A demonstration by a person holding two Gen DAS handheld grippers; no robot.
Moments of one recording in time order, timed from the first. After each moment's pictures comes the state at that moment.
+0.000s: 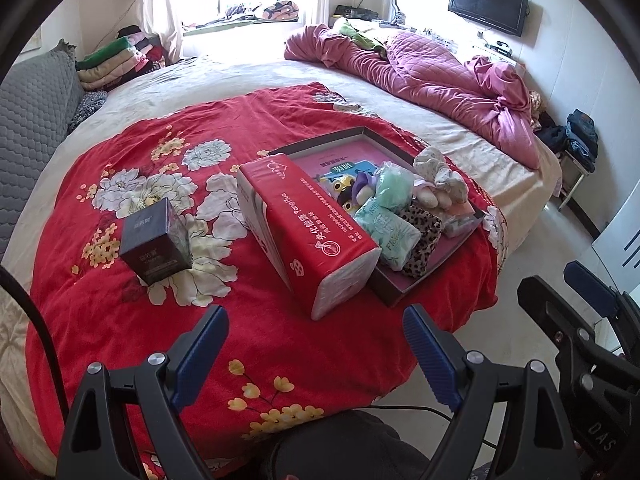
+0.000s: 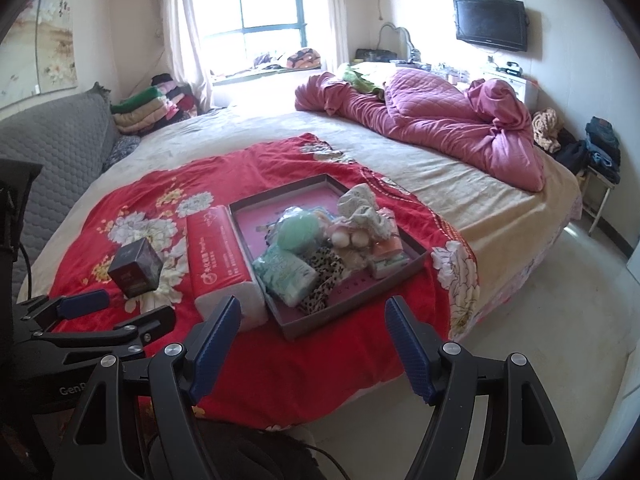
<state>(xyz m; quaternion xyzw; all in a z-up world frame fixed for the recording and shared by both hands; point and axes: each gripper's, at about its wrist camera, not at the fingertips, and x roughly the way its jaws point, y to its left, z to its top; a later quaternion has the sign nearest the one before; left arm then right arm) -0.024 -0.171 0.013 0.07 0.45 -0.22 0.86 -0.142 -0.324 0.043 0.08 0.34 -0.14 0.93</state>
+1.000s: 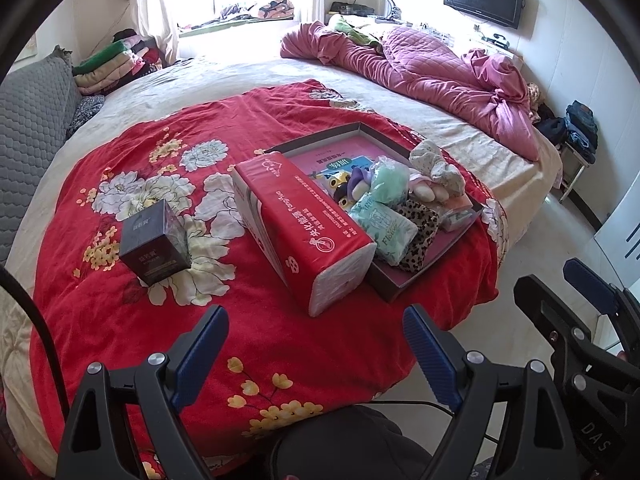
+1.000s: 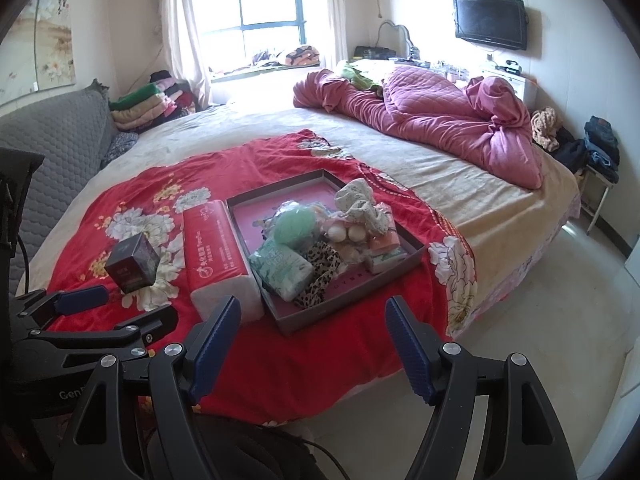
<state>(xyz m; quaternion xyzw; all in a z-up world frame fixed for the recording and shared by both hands) -0.027 -0.176 0.014 0.08 0.45 -0.22 0.86 -0.145 -0.326 0.040 0.08 0.34 -0.15 0.92</state>
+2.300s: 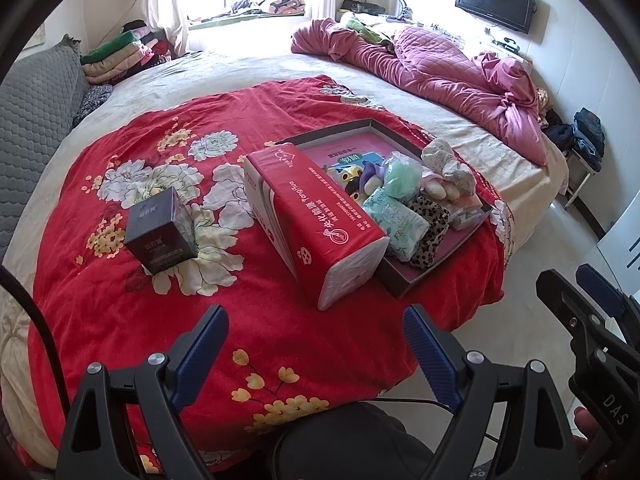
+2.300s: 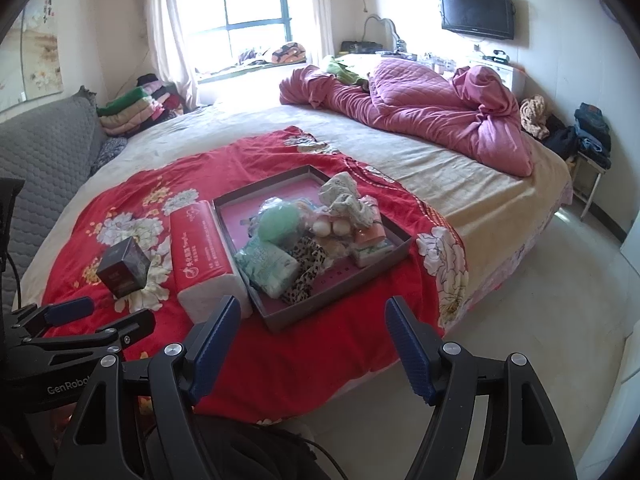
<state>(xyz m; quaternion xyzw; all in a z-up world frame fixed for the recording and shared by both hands) -0.025 -0.168 0.006 0.07 0.46 -0.21 0.86 -0.149 -0.336 0.039 0.10 0.35 -0.17 0.92</state>
